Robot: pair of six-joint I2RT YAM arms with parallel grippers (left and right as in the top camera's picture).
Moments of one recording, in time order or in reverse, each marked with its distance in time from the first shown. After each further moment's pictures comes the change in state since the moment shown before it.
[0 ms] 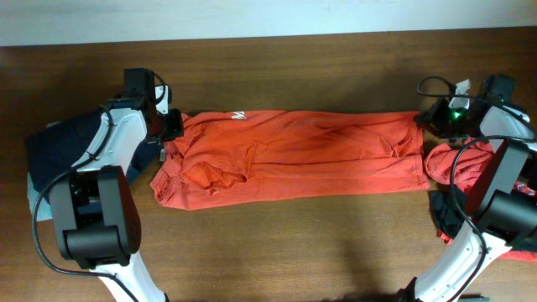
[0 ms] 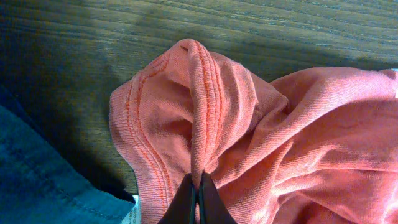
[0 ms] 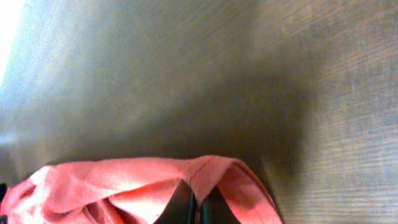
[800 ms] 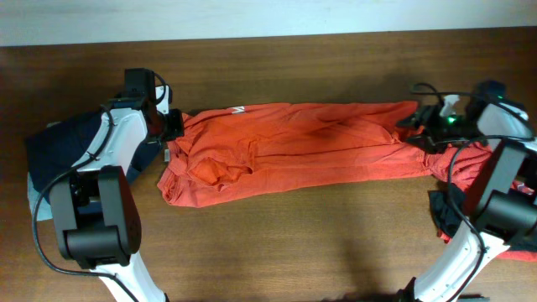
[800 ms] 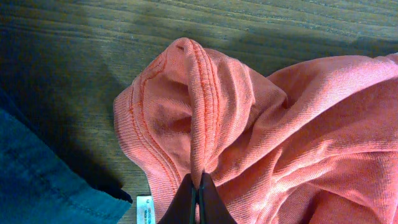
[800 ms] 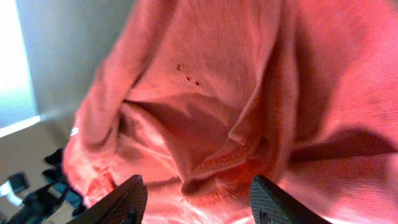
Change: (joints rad) left arm -0.002 0.000 0.000 -0.003 0.004 0.000; right arm 0.051 0.000 0.018 -0.288 -0.079 0.098
